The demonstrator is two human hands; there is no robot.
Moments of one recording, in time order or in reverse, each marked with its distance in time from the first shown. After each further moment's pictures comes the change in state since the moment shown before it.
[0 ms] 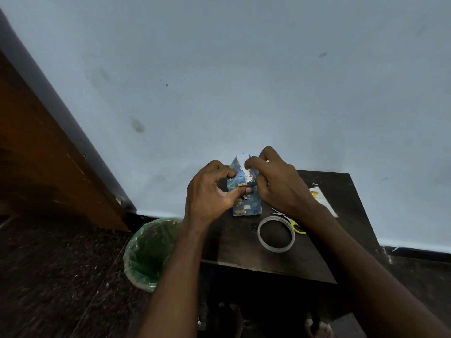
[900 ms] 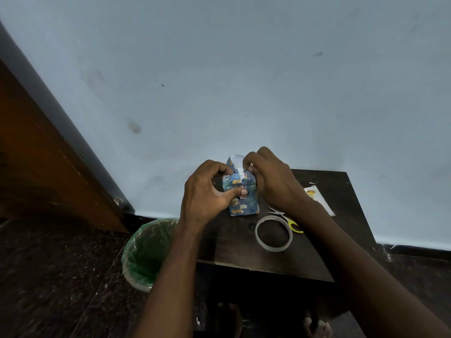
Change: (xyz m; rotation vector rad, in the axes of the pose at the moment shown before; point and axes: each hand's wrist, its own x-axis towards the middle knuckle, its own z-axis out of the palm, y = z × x) left_hand 0.000 0.005 -0.005 -0.059 -0.023 -0.033; right_hand 0.005 0.004 0.001 0.061 -0.082 0.094
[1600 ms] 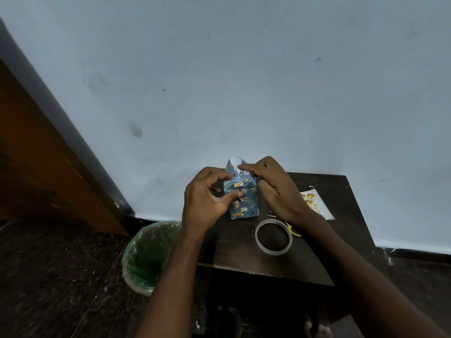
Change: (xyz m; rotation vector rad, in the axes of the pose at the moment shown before) left_hand -0.006 0.000 0.003 -0.069 0.066 -0.023; right_hand -0.017 0.006 0.004 0.285 0.075 -0.005
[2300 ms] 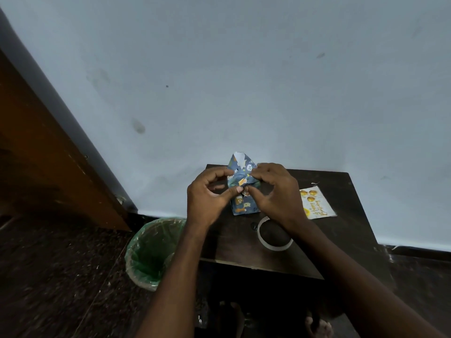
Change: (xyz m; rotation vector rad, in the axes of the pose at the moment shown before) left_hand -0.012 -0.008 0.006 -0.306 0.011 -0.258; right_hand -0.016 0.008 0.028 -0.119 0.305 -0.050
